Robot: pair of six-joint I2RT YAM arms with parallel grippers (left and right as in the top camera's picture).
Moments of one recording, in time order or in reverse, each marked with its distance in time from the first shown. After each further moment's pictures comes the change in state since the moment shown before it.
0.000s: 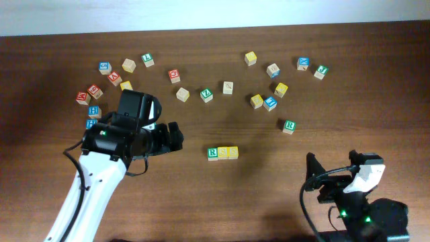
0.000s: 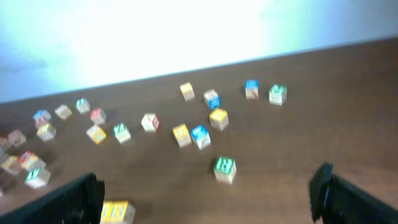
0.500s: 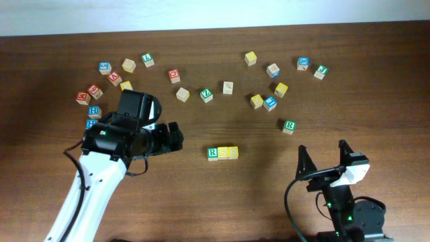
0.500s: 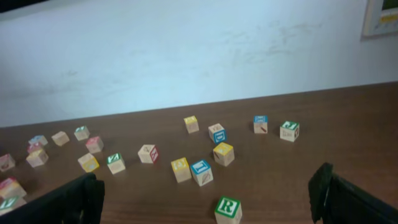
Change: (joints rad) left arm 0.000 0.000 0.000 0.000 0.000 0.000; right arm -0.001 -0.140 -0.351 0.425 -0.011 -0.015
